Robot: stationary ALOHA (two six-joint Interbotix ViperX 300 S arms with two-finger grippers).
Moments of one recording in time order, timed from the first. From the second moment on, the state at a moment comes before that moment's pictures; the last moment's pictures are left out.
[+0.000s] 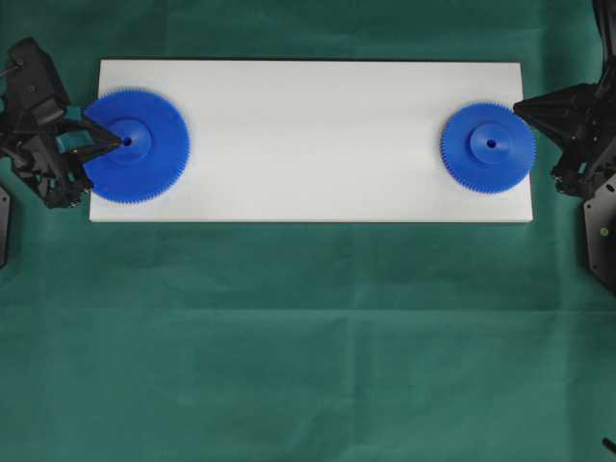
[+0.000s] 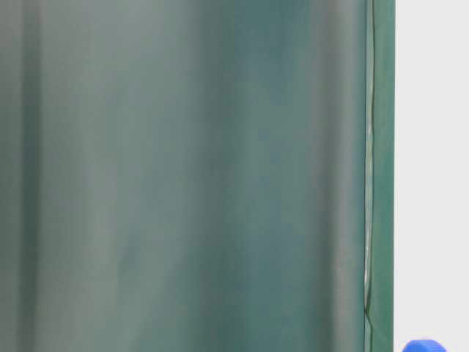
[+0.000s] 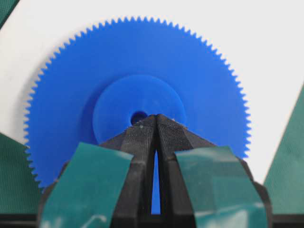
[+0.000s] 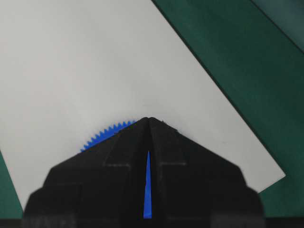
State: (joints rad) left arm 0.41 -0.57 1.27 -0.02 0.00 -0.06; right arm -0.43 -0.97 1.31 -0.43 0.19 0.61
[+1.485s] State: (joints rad) left arm 0.46 -0.43 1.20 -0.02 0.14 -0.03; right arm -0.41 -1.00 1.34 -0.43 0.19 0.61
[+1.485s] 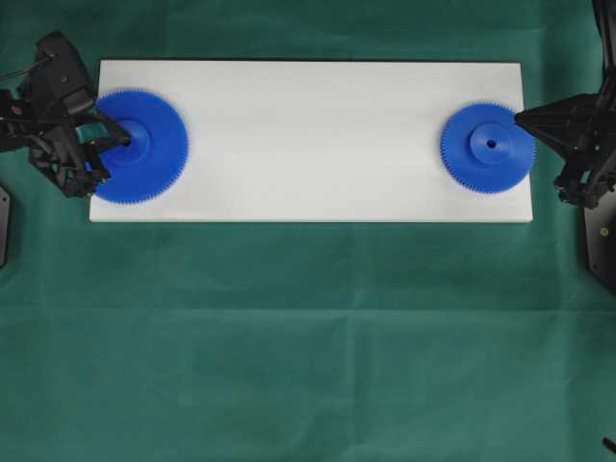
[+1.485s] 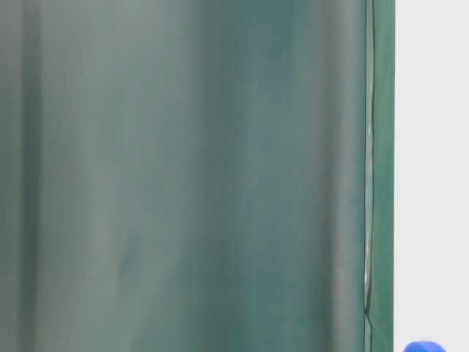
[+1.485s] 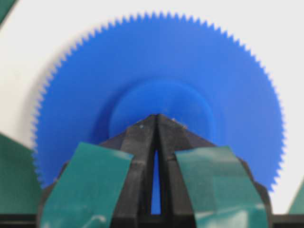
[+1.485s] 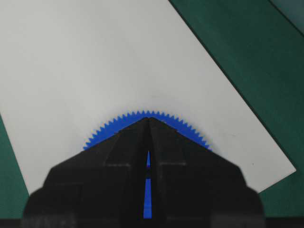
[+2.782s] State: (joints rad) left arm 0.43 -0.35 1.16 -0.02 0.08 -0.03; right arm -0.41 -1.00 1.35 -0.44 0.17 0.61
